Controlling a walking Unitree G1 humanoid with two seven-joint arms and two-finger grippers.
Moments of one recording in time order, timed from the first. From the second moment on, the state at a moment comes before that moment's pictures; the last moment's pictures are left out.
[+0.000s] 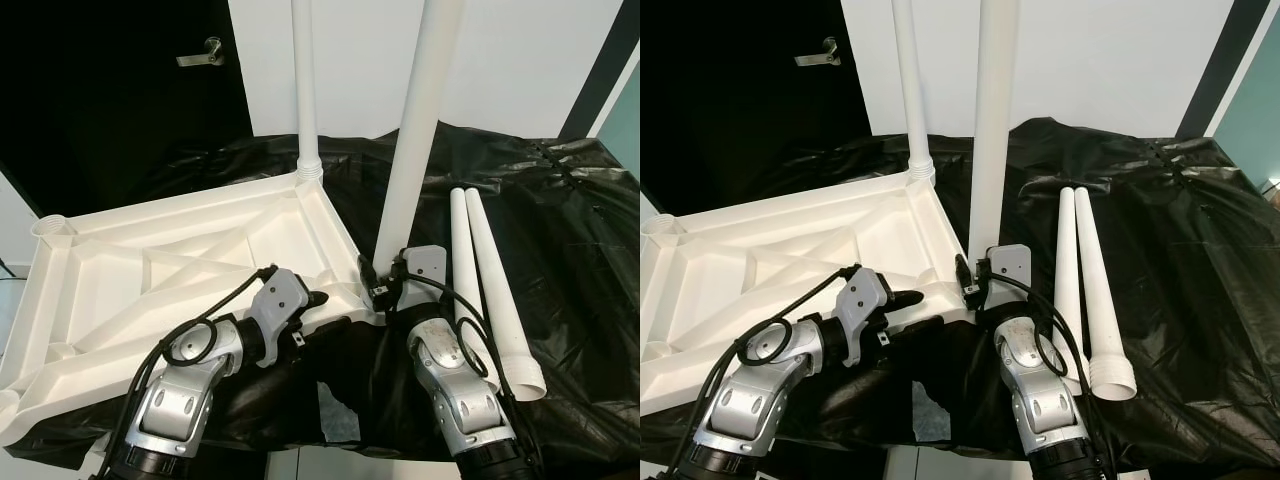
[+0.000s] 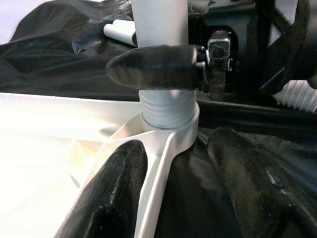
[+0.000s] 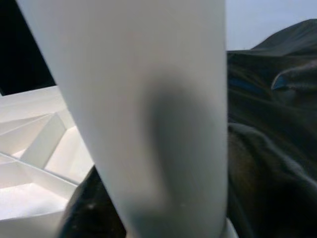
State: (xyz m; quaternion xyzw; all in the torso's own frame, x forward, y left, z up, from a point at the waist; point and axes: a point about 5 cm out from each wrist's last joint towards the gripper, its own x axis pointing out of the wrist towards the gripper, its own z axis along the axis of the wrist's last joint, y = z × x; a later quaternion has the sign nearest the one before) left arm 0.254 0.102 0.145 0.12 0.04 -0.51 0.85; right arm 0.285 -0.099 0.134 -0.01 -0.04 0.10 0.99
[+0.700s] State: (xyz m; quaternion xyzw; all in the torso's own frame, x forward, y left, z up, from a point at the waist) left arm 0.248 0.101 0.118 0.09 0.02 -0.50 0.86; right arm 0.296 -0.136 0.140 -0.07 -0.05 0.34 0.94
